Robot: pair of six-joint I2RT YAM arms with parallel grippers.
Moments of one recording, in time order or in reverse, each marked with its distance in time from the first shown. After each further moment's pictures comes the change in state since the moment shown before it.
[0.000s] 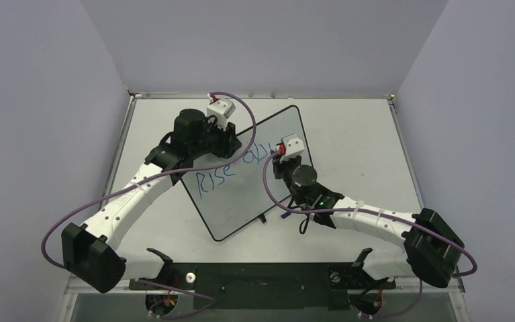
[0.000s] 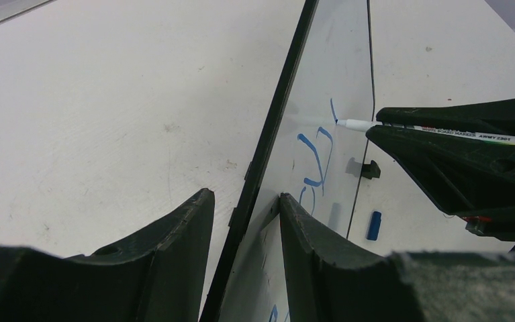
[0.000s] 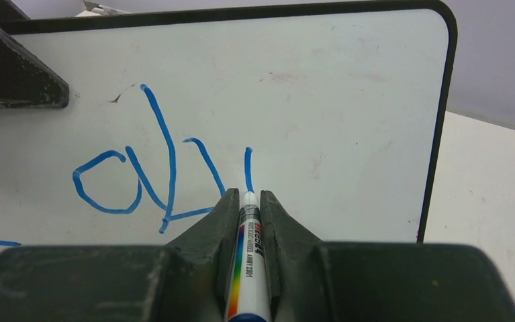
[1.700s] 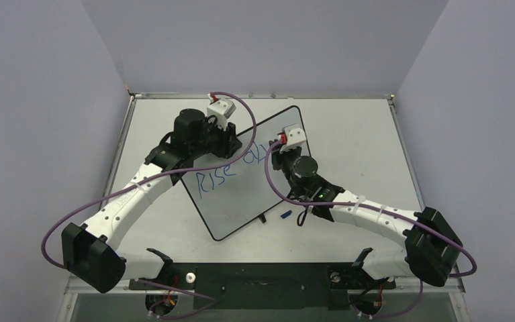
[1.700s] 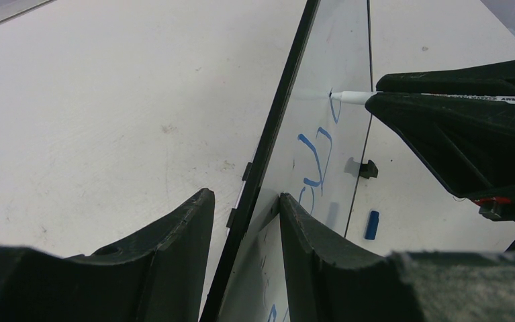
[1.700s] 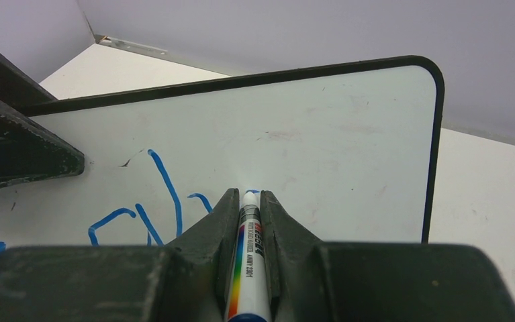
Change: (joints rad) left arm 0.000 0.000 0.000 0.003 0.010 0.000; right arm -0.027 0.010 0.086 -0.035 -0.023 0.023
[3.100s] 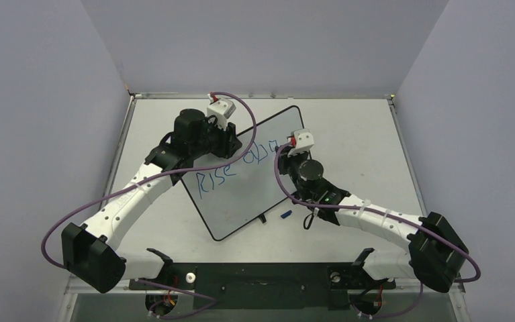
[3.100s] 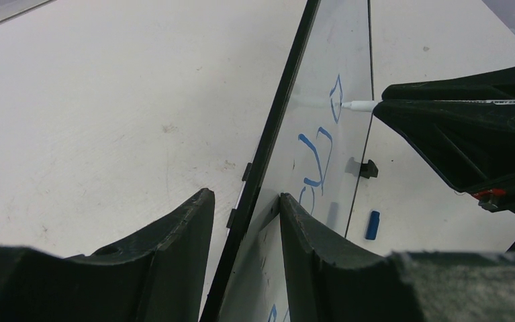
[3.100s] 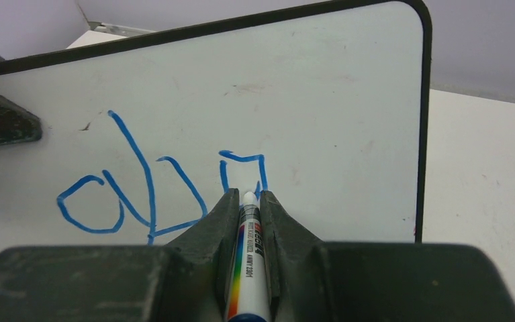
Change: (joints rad) left arm 0.001 0.000 0.000 -0.004 -0.011 0.000; right arm -0.032 -0.031 -0.077 -0.015 -0.006 0.087
